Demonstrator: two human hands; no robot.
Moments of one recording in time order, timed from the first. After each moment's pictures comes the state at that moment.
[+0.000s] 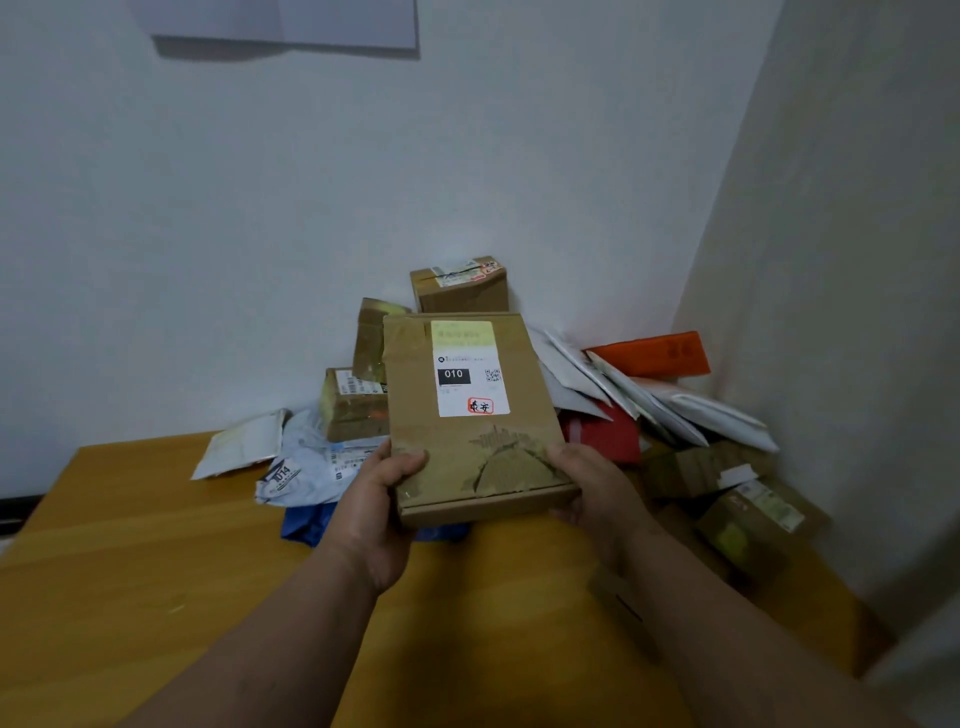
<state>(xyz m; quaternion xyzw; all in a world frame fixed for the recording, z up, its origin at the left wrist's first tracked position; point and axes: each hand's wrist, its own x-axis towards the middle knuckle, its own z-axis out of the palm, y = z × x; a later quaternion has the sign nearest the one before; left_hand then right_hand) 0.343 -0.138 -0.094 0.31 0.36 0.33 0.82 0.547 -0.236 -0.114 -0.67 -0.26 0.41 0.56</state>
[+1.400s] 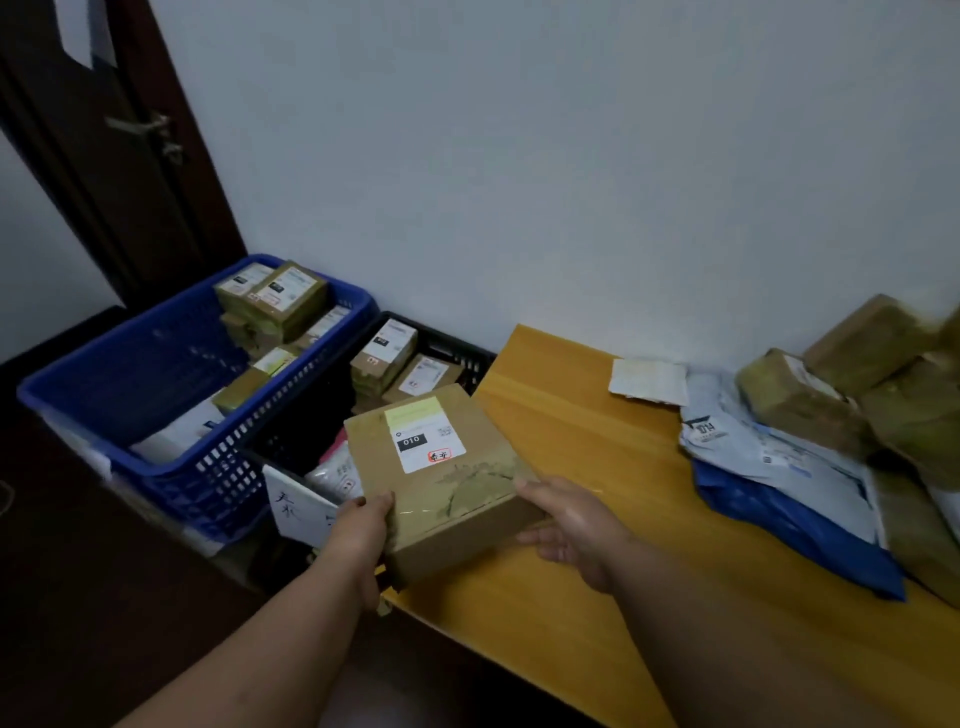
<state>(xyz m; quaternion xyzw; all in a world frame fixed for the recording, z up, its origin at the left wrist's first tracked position) -0.145 -0.145 -0.163 0.07 0.70 0.43 0.58 0.065 -0.103 -0.170 -0.63 -0.40 0.63 0.21</state>
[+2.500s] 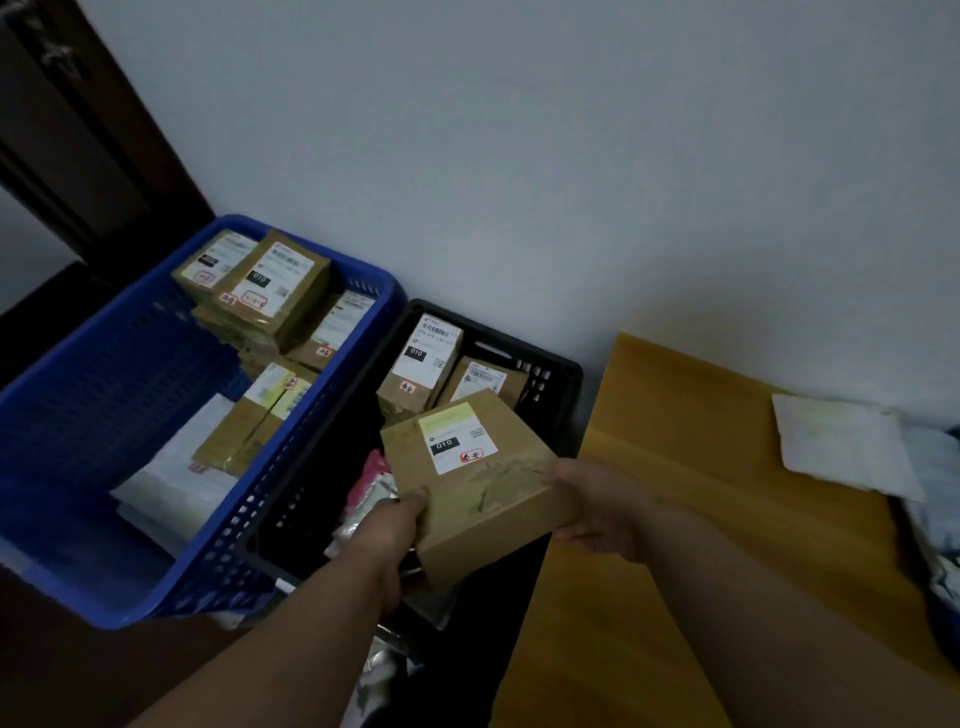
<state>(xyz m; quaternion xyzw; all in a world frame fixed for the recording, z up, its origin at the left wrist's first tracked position) -0.269 0.119 -0.256 0.04 0.73 0.28 0.62 -0.058 0.169 -0.233 -0.69 -0.29 0.66 0.06</state>
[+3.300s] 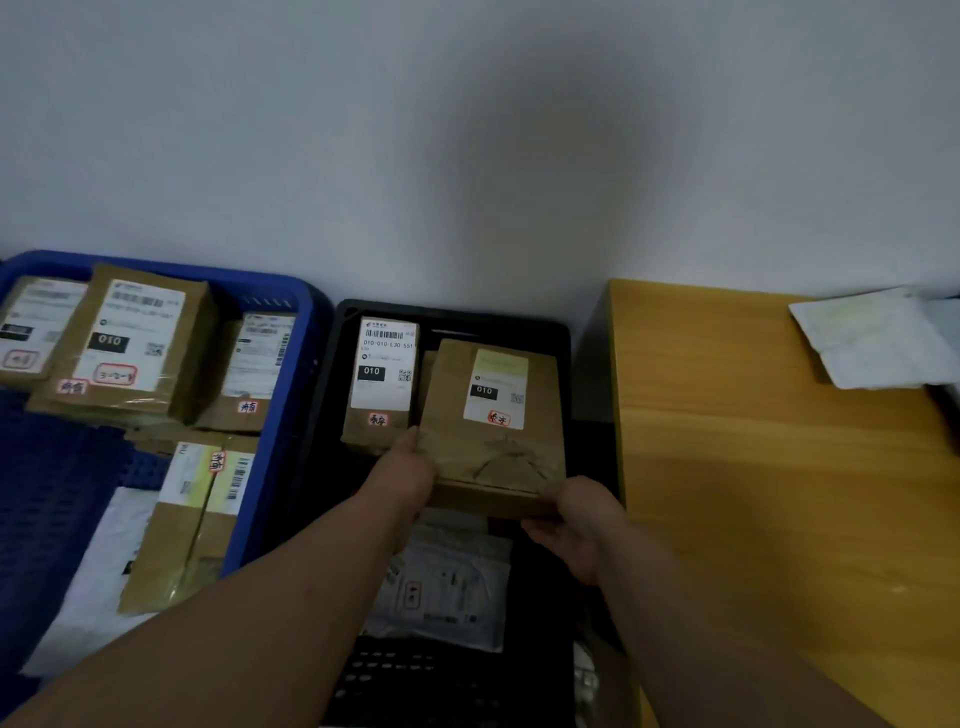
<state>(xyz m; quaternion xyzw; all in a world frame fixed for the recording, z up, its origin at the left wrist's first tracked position) -0.315 0.274 -0.340 0.32 0.69 0.08 0.64 -0.145 0.202 -0.337 -0.71 0.07 0.63 0.31</state>
